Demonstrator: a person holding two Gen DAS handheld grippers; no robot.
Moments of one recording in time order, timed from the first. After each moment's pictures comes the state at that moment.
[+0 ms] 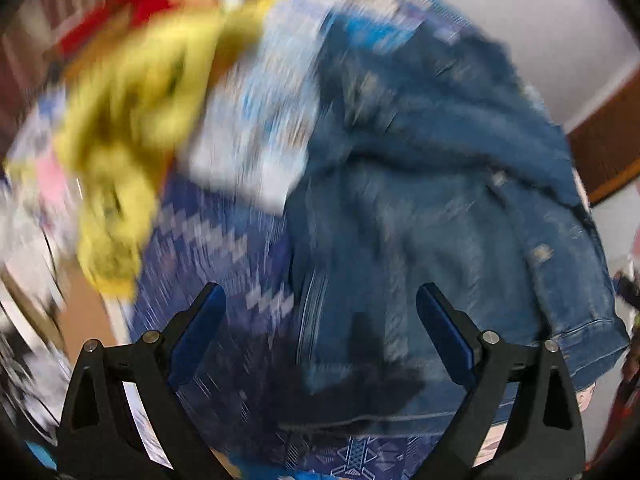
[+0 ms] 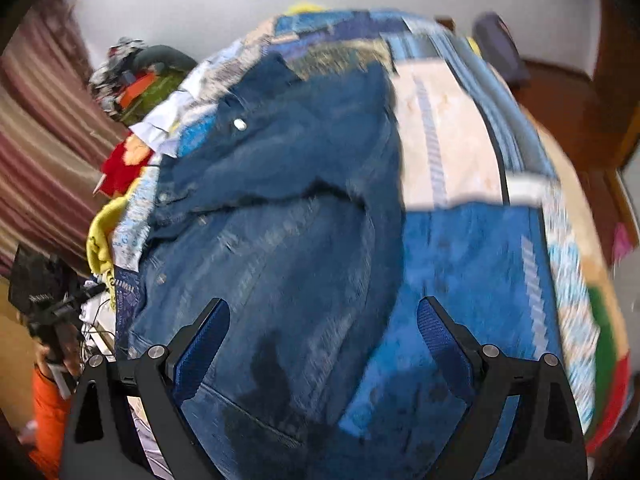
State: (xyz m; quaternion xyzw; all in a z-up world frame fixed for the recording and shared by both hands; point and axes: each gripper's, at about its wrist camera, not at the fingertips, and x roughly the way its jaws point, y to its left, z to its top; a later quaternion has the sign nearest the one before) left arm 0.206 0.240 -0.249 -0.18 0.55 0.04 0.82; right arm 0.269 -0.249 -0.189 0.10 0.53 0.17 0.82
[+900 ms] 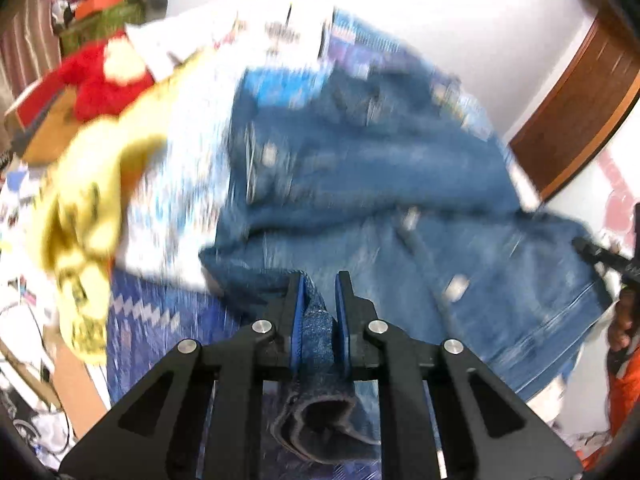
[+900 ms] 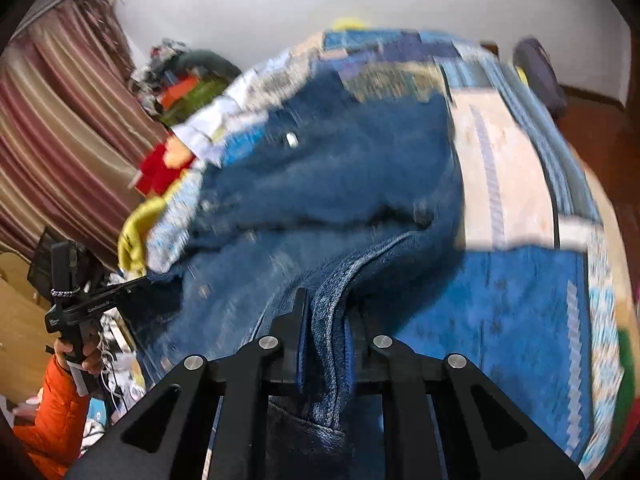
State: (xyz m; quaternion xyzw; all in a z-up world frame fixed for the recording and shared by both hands) left arm 0.237 0.177 -0.160 -0.13 0.45 -0.04 0.88; right arm 0.291 -0.216 -0.144 0.09 0.45 0.25 0.85
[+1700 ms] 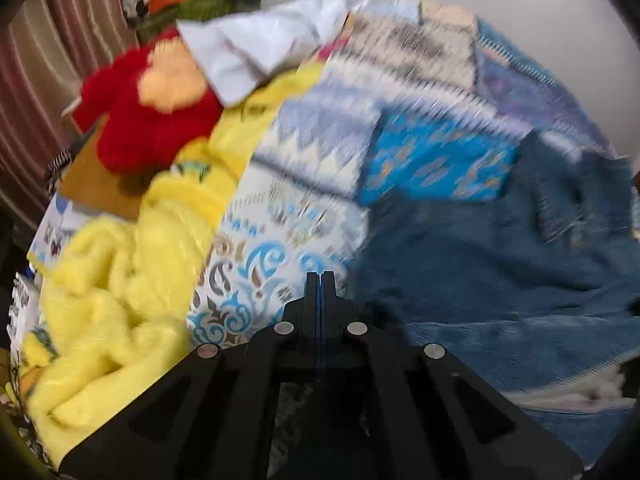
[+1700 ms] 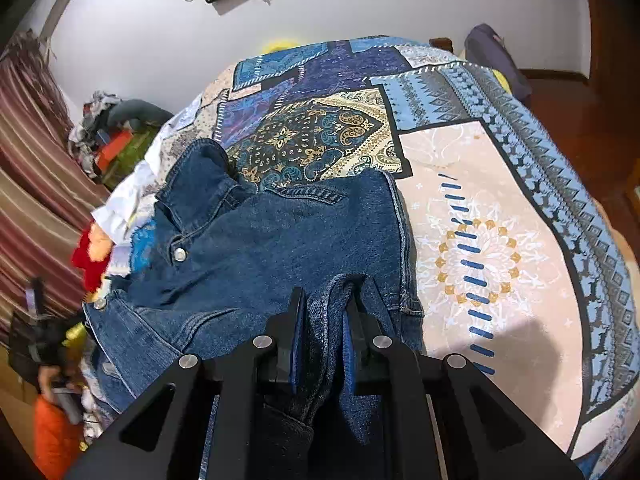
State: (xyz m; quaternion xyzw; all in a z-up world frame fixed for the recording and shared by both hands) left arm 0.435 0.277 -0.248 -0.10 0.49 0.17 0.85; right arm 0.489 -0.229 -0.211 0.15 0.47 0.17 0.85
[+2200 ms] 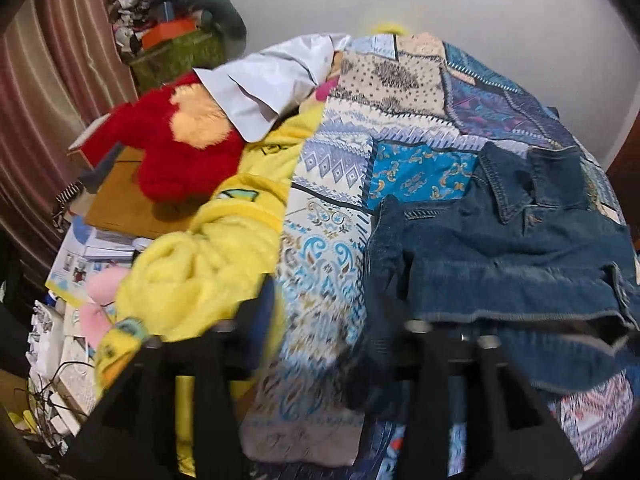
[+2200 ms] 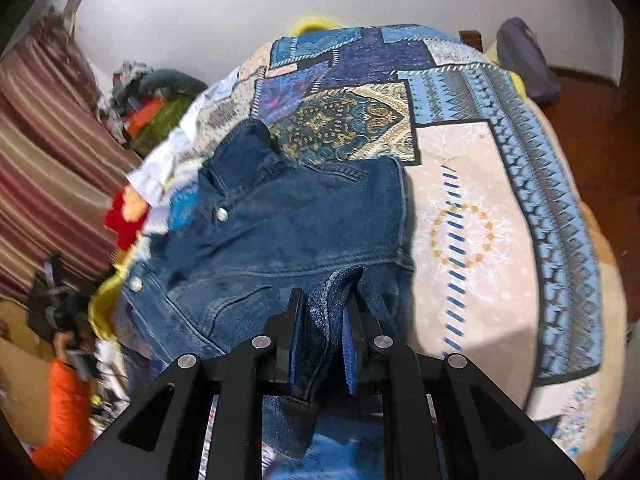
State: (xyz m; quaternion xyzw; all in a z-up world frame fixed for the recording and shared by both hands) left arm 0.353 0.276 -0.171 -0.06 0.44 0.14 0.88; right arm 0.450 -0.243 -0.170 0.10 0.50 0.20 0.84
